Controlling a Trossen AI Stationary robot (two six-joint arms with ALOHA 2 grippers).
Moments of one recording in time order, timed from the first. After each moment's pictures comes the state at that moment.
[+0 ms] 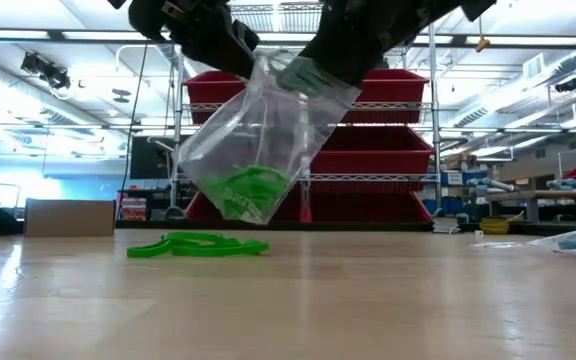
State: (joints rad) left arm -0.06 1.38 1.01 -0.29 0.01 0.31; right arm 0.21 1.62 1.04 0.06 0.23 0.12
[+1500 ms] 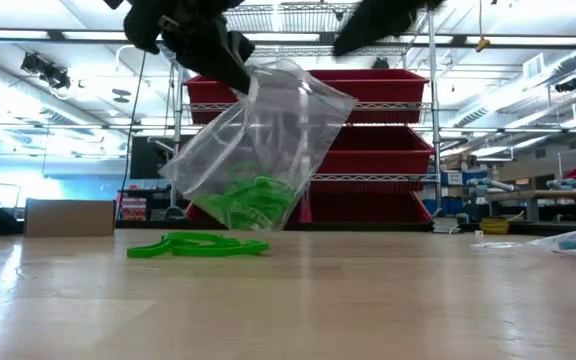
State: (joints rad) left arm -0.05 1.38 1.01 -0.34 -0.03 0.31; right arm 0.44 1.61 1.24 -0.43 0.46 0.20
